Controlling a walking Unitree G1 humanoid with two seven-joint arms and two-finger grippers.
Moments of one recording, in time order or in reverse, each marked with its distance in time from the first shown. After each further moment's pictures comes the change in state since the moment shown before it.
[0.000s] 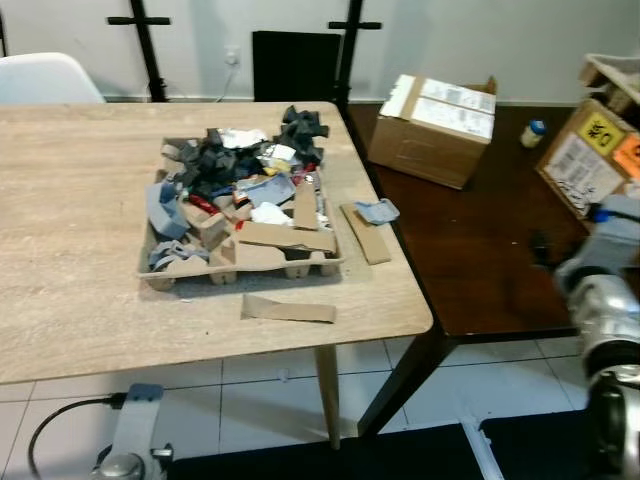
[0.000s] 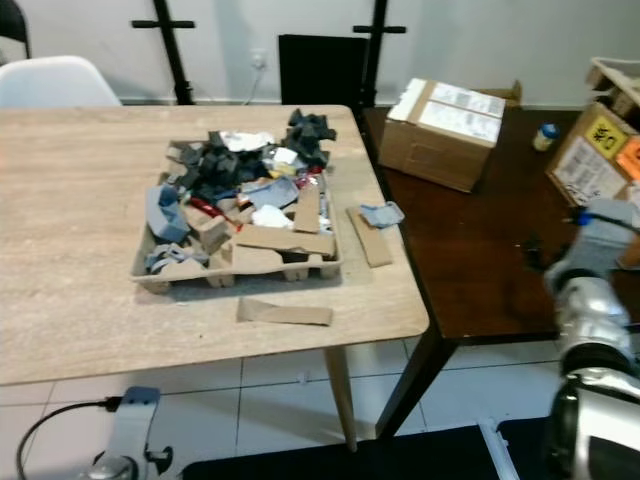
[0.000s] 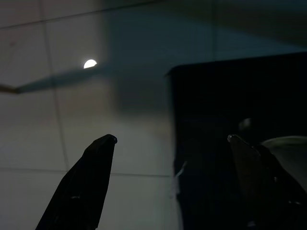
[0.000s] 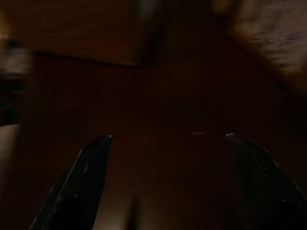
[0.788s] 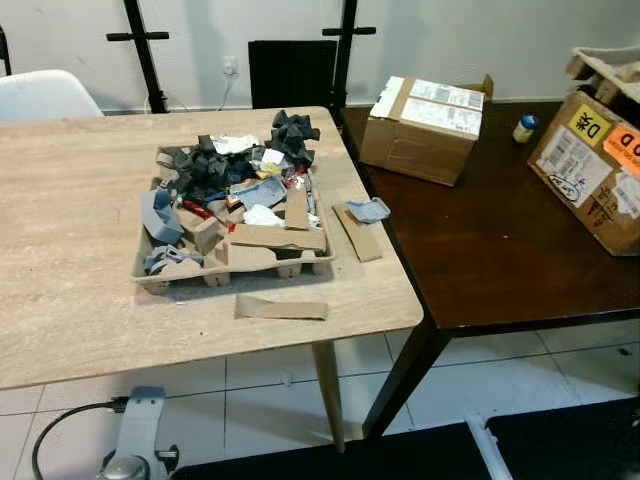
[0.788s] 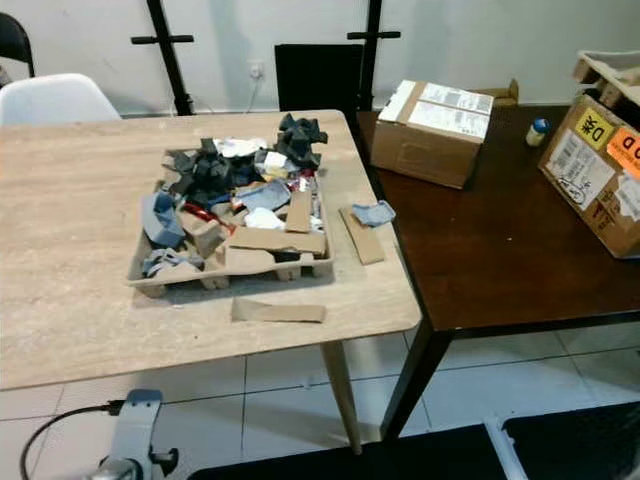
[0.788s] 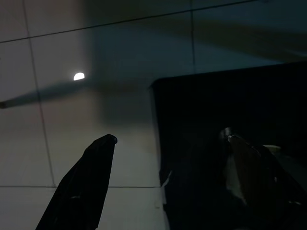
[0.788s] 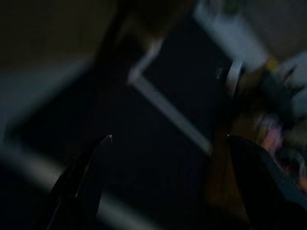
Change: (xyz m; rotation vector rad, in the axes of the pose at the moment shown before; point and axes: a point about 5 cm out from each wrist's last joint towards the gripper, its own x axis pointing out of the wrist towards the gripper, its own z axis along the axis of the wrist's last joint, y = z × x) left arm 0.001 -0.020 0.004 -0.039 -0.019 -0.071; right arm -0.142 -0.154 -0.083 -0.361 0.405 -0.972
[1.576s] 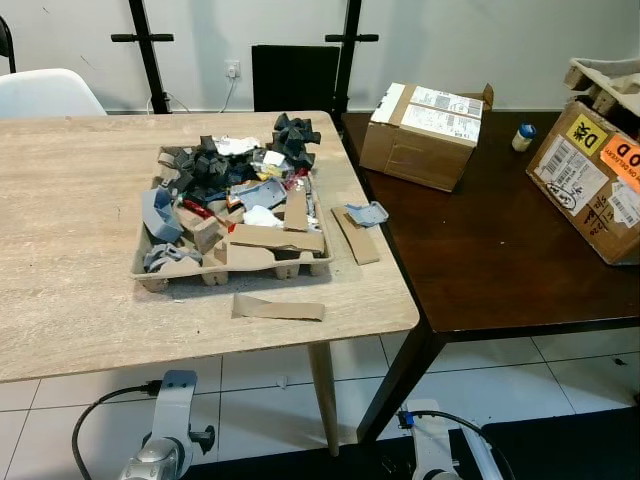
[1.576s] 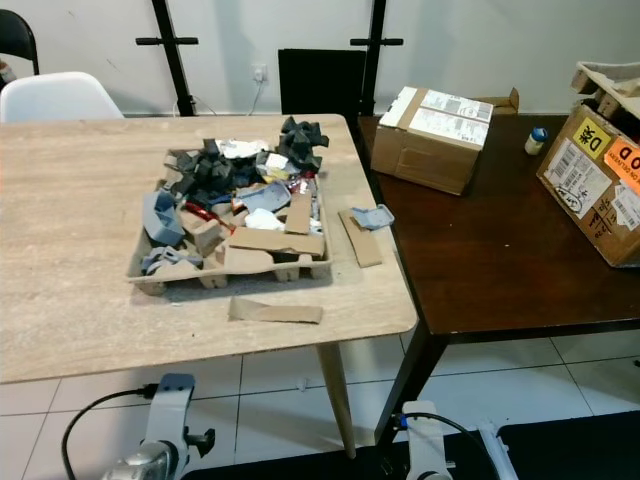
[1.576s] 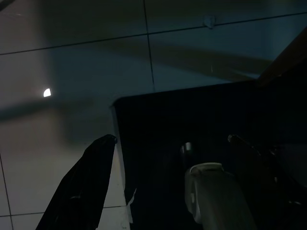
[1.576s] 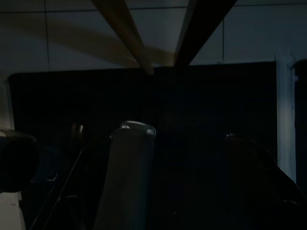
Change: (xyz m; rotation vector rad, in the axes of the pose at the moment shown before) left arm 0.003 -0.041 0.021 -0.031 -0.064 -0.123; right arm -0.189 0.183 -0.132 -0.273 0.260 1.149
